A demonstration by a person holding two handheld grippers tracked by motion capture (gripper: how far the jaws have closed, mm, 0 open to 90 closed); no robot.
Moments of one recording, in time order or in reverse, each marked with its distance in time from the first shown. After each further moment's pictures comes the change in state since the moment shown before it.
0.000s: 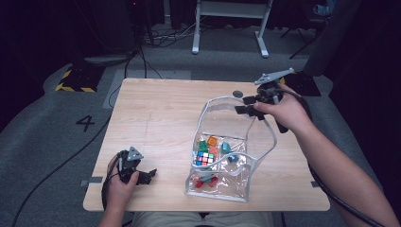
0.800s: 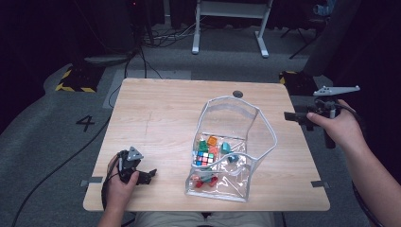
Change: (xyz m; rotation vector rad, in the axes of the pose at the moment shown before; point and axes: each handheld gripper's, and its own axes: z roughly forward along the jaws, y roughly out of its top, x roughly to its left) left arm 0.000 0.000 0.000 0.000 -0.001 0.000; right arm -0.059 -0.095 -0.087 -0.063 -0.182 0.175
